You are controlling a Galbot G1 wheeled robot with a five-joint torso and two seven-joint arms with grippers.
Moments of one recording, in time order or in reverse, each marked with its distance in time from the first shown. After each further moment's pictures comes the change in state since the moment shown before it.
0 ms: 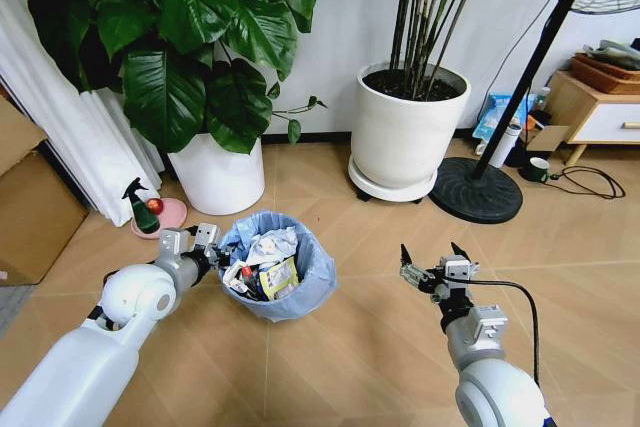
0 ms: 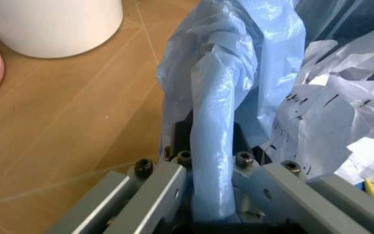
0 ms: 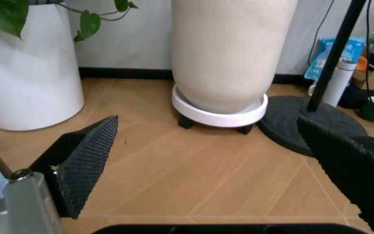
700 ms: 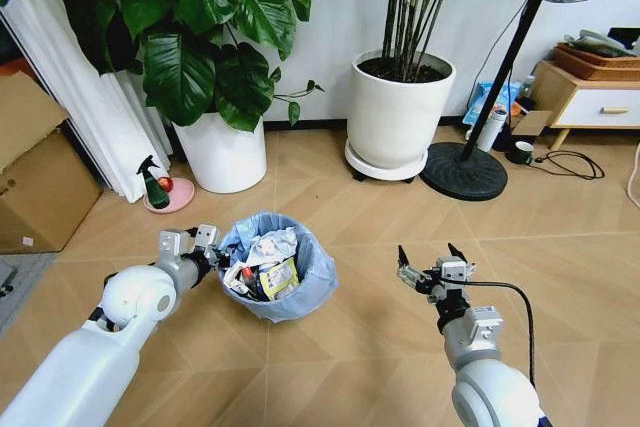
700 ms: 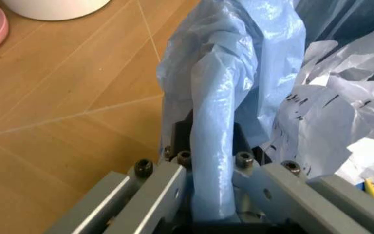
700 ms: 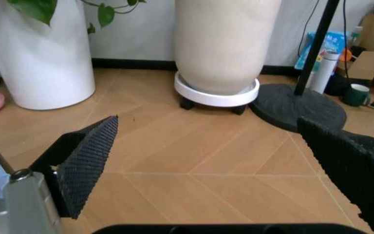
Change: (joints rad) left arm 0.004 -0.003 -0.007 0.005 0.000 0.000 -0.001; right arm 0.002 0.003 -0.012 -0.013 -0.014 0.012 -0.001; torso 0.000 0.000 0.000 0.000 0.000
